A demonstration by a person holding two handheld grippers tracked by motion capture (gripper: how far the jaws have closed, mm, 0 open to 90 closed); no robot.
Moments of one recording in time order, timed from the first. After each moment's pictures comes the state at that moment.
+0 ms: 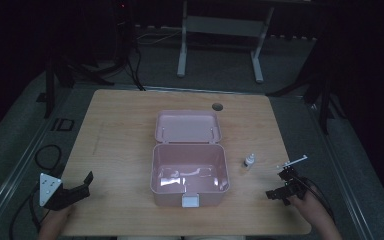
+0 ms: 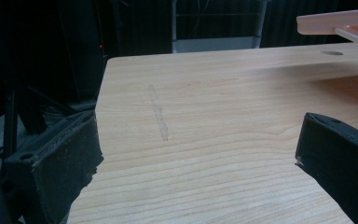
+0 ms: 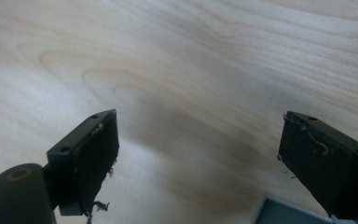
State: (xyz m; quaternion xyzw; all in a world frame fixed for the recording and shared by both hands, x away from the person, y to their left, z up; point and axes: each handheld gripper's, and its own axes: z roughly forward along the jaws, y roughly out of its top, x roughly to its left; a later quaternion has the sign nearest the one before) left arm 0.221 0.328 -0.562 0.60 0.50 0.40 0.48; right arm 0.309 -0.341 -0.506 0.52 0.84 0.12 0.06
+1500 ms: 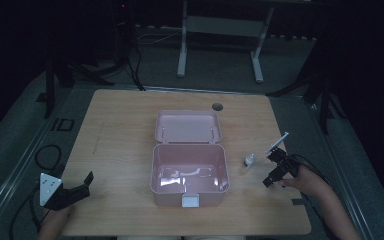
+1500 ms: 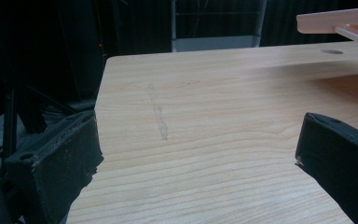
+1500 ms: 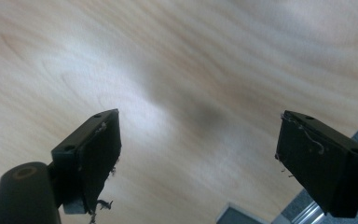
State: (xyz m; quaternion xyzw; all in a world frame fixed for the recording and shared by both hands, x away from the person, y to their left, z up) left arm 0.222 0.328 -0.562 0.60 0.50 0.40 0.47; right arm 0.367 -0.312 -0.477 0.46 0.89 0.03 0.00
